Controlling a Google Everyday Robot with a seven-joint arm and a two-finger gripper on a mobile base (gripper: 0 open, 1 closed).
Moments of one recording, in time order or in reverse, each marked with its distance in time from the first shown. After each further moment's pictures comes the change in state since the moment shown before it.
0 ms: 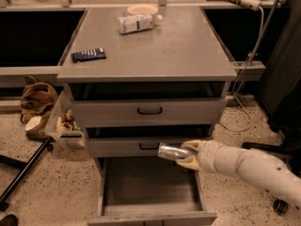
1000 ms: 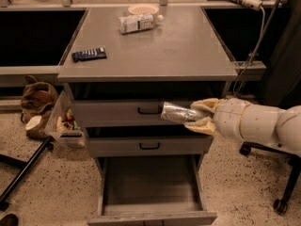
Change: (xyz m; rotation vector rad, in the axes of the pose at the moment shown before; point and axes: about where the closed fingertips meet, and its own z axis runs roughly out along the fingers) arm -0.130 -0.092 -0.118 0.105 -0.116 -0.085
